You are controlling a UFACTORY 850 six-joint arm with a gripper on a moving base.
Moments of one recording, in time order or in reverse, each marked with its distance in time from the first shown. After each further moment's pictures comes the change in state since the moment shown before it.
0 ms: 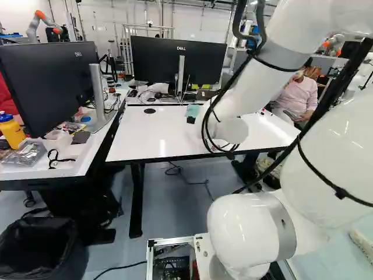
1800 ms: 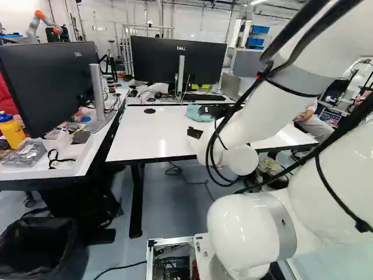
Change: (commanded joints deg) arm 0.7 6.0 10.3 0.0 7.7 0.0
